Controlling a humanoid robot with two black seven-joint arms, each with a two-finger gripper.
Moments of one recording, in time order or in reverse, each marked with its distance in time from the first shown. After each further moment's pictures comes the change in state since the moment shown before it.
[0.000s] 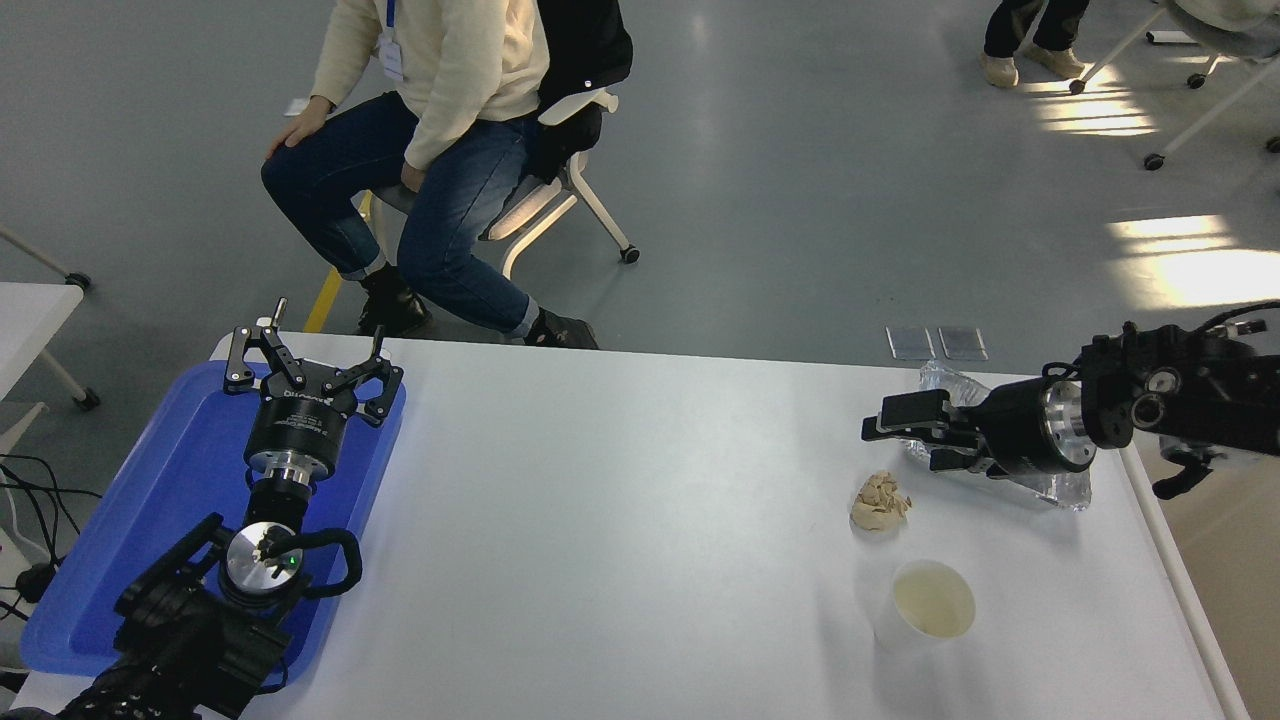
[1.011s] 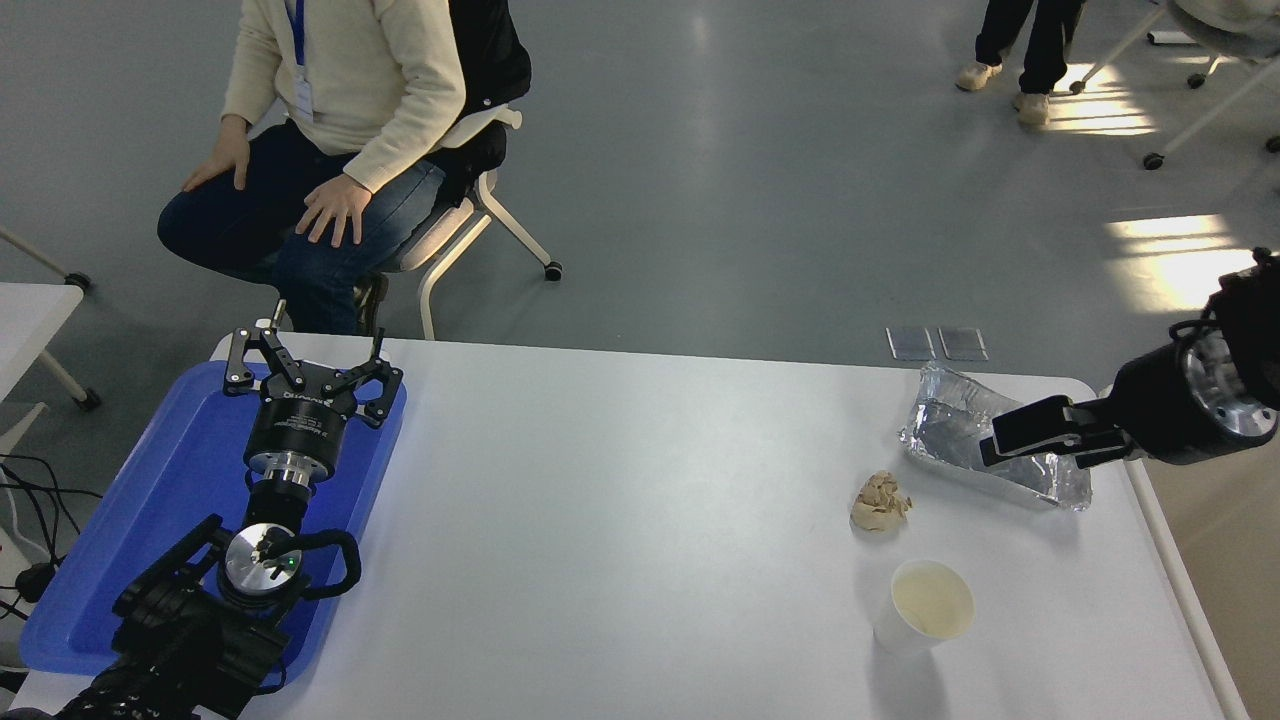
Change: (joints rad) left arm 0.003 0.001 -0.002 -0.001 0.001 0.000 0.001; right arm 0.626 -0.027 -0.534 0.350 -0.024 0.062 0.006
